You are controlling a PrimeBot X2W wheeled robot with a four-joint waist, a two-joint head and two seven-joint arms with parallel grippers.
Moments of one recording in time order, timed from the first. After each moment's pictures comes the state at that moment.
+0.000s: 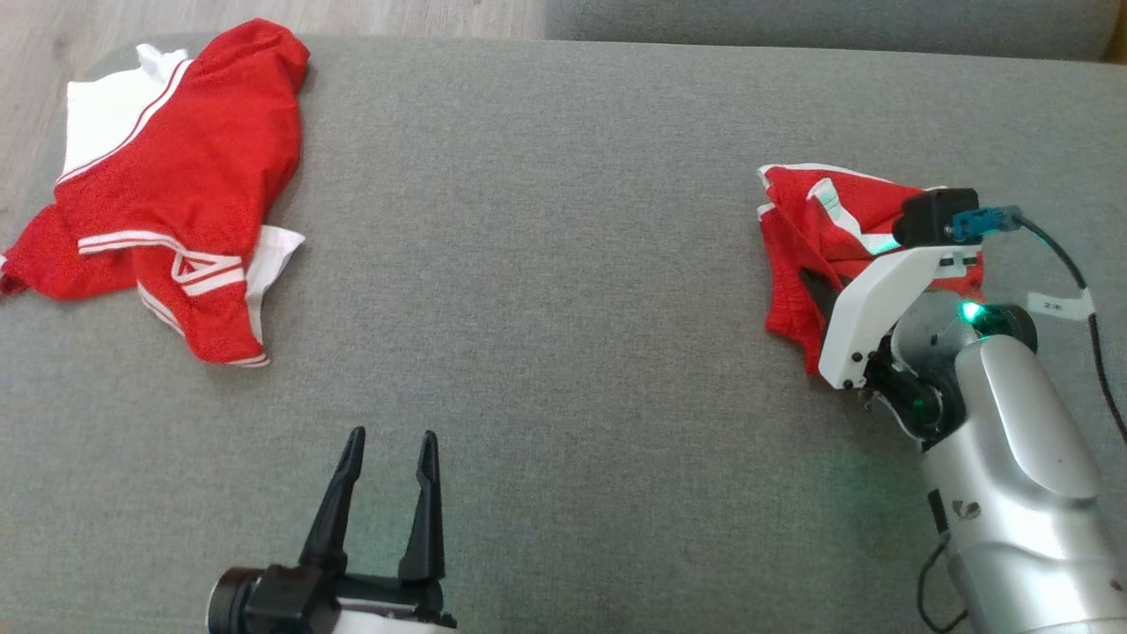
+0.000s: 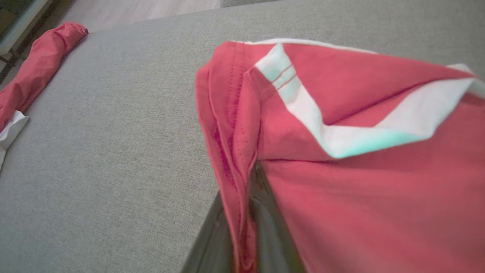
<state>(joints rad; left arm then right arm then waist) 0.11 0.06 -0.28 0.05 -0.20 0.03 -0.26 -0.50 -0.10 0.12 0.49 0.35 0.12 0.59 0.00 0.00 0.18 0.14</state>
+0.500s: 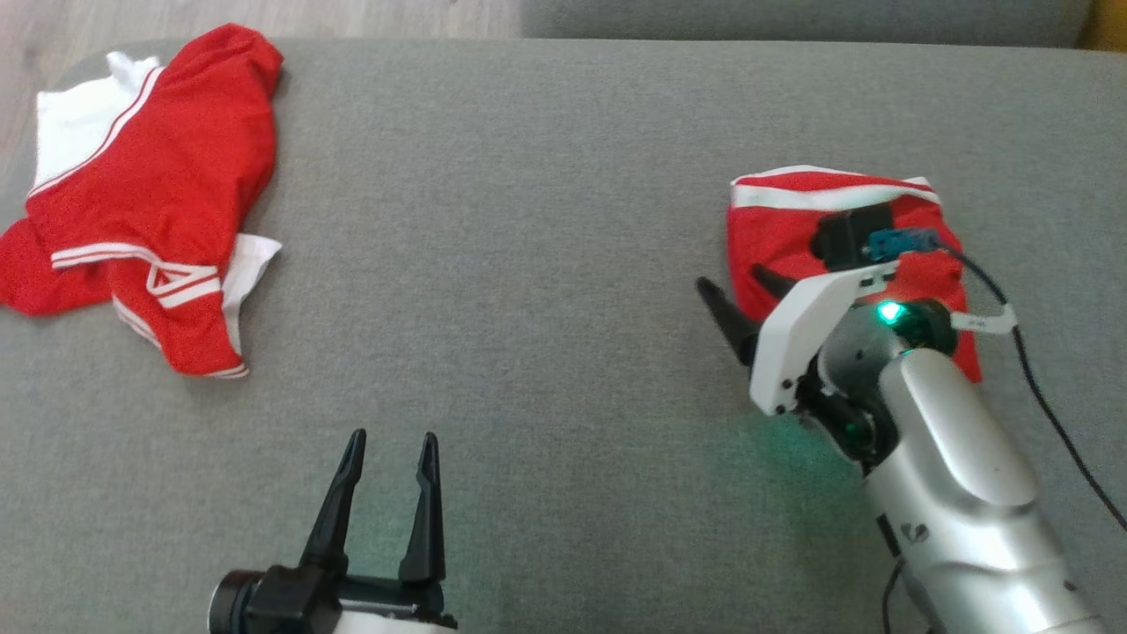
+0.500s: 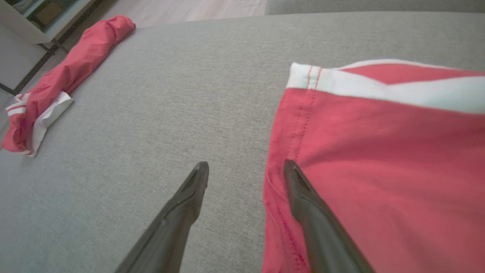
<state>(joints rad) 0.11 0.06 -0.29 0.06 -0.21 0.04 -0.26 -0.50 -0.10 0.30 0.49 0.40 0.12 0.46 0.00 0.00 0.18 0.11</state>
